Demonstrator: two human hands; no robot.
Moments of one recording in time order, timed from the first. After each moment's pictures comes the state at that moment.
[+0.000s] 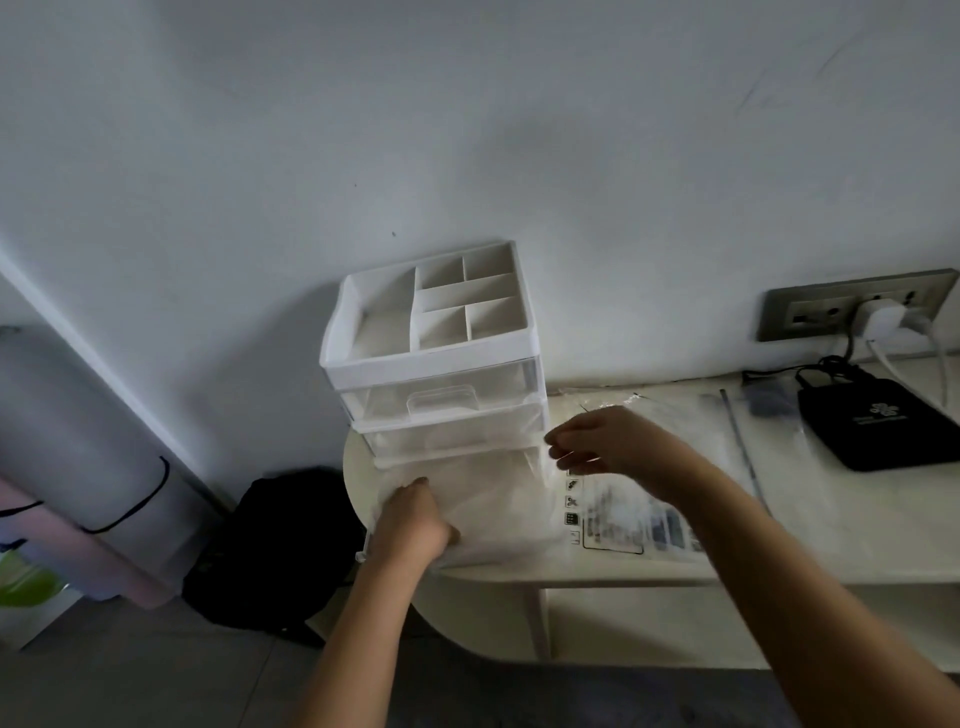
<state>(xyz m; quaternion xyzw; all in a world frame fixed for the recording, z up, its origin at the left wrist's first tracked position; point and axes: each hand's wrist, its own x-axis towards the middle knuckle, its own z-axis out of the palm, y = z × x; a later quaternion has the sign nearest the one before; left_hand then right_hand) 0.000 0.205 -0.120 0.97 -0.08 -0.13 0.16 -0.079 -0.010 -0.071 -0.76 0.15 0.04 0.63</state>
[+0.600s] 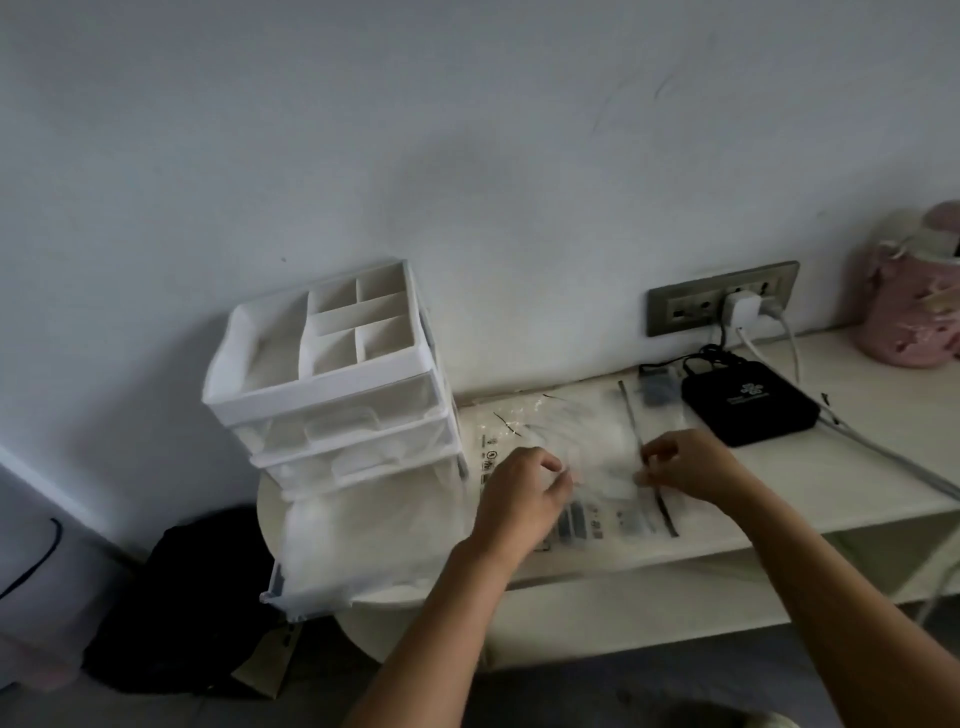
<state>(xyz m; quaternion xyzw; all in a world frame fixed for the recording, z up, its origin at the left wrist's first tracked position) -0.074 0.051 -0.124 0.88 -0.35 -0.08 0.31 -0.162 -0.138 -0.130 -0.87 0.35 0.00 0.35</state>
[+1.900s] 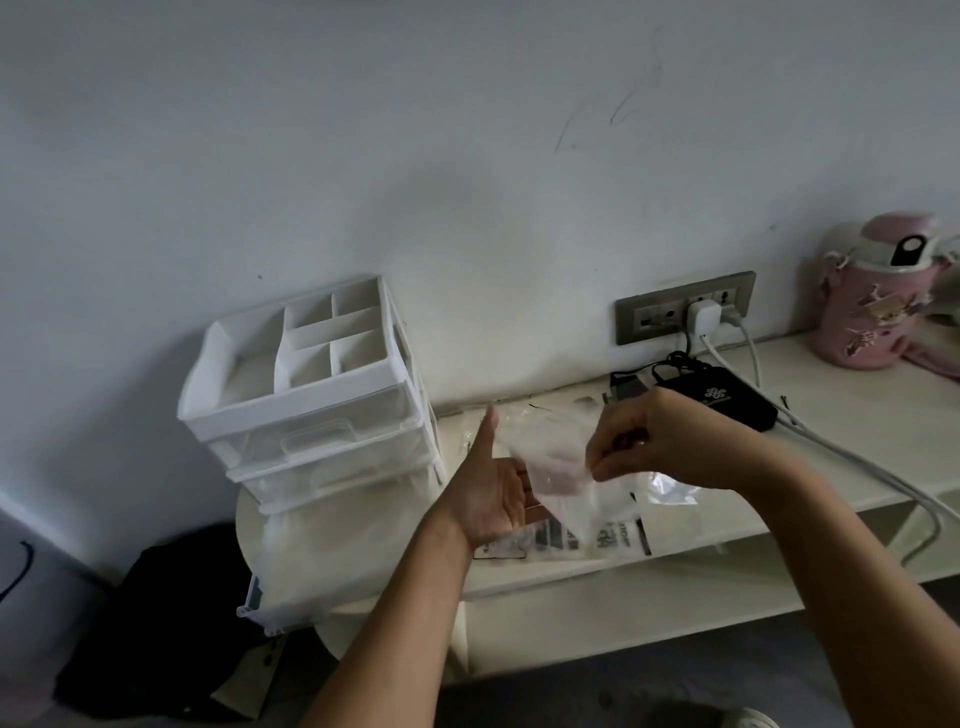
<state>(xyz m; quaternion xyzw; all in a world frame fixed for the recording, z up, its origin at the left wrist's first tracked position) -0.057 0.040 -0.106 0.50 -0.10 -0.56 0.65 -0.206 -0.115 -0.035 -0.92 0.02 -0.05 0.40</state>
